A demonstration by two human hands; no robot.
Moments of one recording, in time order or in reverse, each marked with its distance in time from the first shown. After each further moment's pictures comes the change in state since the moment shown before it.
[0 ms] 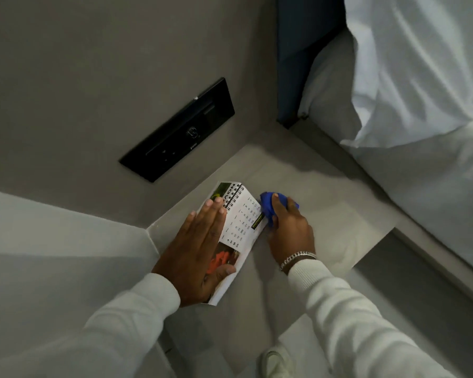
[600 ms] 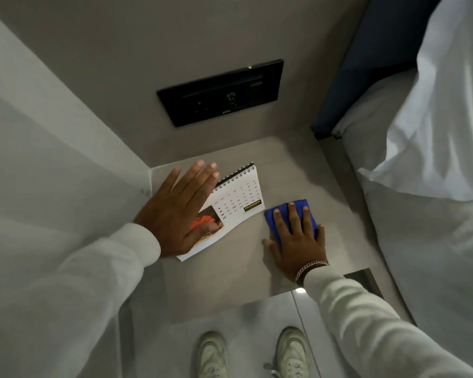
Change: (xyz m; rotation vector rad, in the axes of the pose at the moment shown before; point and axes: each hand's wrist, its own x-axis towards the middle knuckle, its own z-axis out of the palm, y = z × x) left_hand -0.017 0.029 -0.003 0.106 0.141 -0.300; right_hand 0.006 0.077 -0.027 -0.612 -0.364 -0.454
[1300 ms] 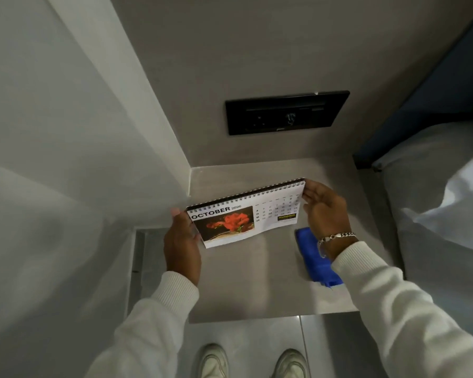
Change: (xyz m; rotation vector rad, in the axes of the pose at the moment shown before) left_hand -0.040 0.037 0.008 -1.669 0.697 -1.309; right_hand 0.058 -0.059 -0.093 1.241 0.273 0.089
